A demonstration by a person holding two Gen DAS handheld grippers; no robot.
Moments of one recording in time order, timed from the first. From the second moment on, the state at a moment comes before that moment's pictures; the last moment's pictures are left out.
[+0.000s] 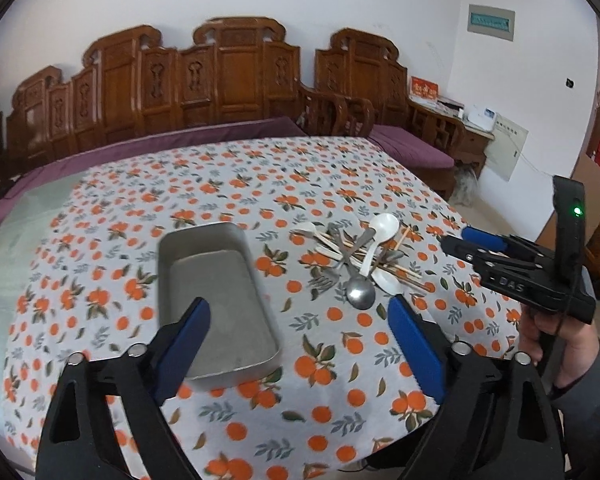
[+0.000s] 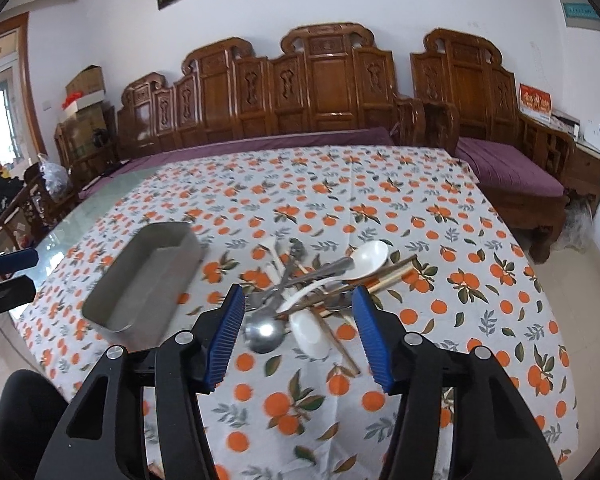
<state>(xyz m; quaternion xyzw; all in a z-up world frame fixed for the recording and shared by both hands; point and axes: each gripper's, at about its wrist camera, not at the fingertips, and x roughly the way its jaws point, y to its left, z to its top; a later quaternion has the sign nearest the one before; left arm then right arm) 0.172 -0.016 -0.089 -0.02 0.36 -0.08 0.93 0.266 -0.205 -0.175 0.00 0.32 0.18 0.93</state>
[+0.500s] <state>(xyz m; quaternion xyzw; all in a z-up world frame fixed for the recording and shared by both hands) 0.263 -0.079 -0.157 -0.02 0.43 -0.14 0.89 0.337 -0.235 -0.237 0.04 0.37 0.16 0.91</state>
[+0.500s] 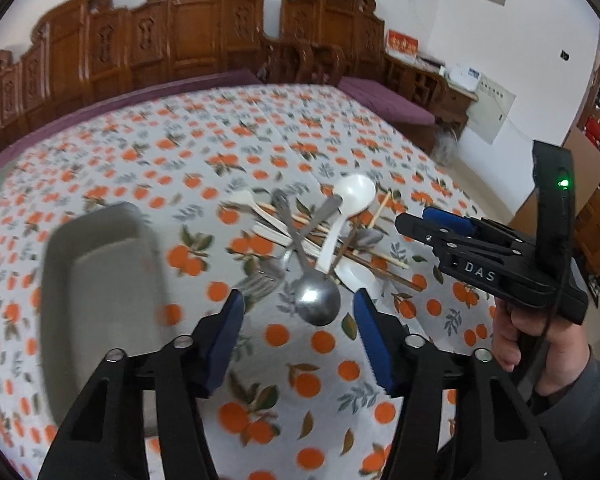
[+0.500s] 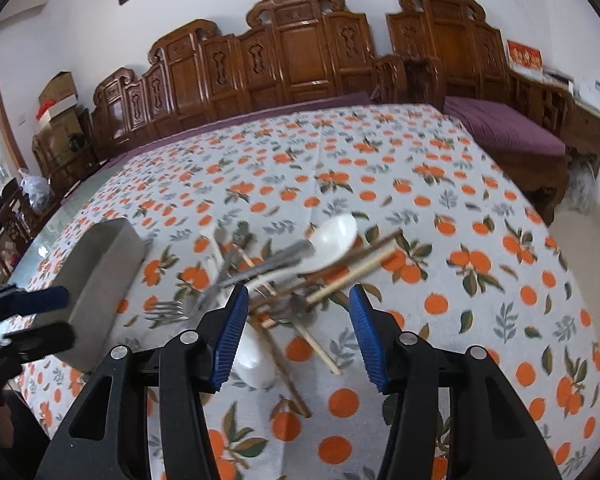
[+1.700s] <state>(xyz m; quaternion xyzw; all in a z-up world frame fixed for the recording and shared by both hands) 0.335 -0.102 -0.204 -0.01 0.50 -0.11 0.86 0.344 -0.232 -0.235 0.07 0.38 0.19 0.90</state>
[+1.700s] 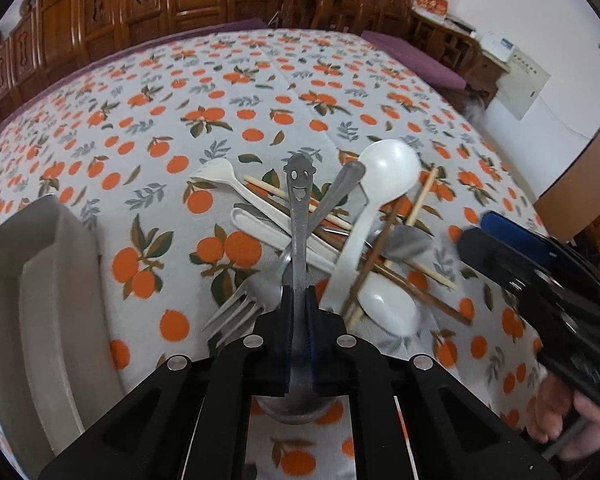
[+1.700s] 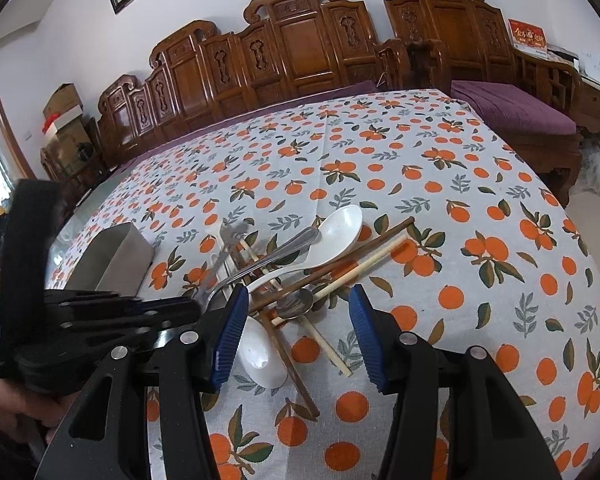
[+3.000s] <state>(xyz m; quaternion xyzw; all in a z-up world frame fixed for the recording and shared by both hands) 0.269 -0.039 -0.145 -0.06 0.41 -0.15 0.90 0.404 -0.165 -0.270 0.05 0.45 0.13 0.88</state>
